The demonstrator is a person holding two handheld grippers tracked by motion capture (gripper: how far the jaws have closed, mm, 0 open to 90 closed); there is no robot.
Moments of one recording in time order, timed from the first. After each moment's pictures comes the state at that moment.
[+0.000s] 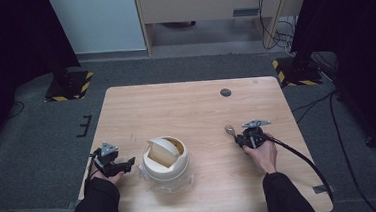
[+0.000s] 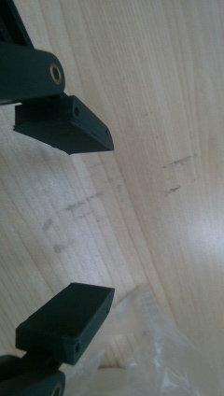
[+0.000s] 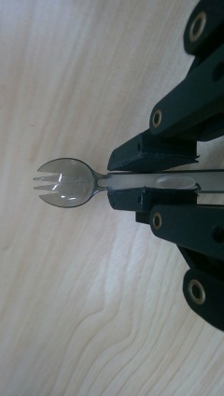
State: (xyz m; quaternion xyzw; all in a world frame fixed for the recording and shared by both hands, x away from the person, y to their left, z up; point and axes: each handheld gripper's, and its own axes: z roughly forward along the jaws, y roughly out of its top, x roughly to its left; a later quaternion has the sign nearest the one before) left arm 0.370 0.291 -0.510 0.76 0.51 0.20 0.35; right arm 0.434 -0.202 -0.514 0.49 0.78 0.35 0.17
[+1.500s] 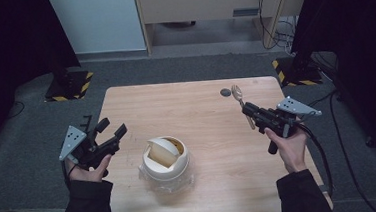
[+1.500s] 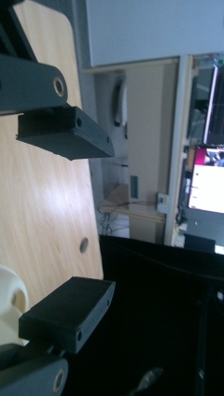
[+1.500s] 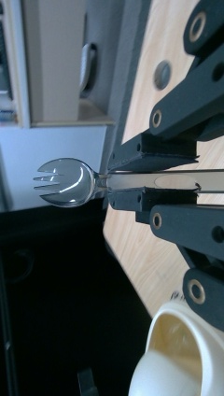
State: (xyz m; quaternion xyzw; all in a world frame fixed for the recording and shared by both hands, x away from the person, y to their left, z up) left arm 0.330 0.277 -0.372 0.60 0.41 0.30 0.61; right arm 0.384 -0.226 -0.367 0.38 0.66 0.62 0.21
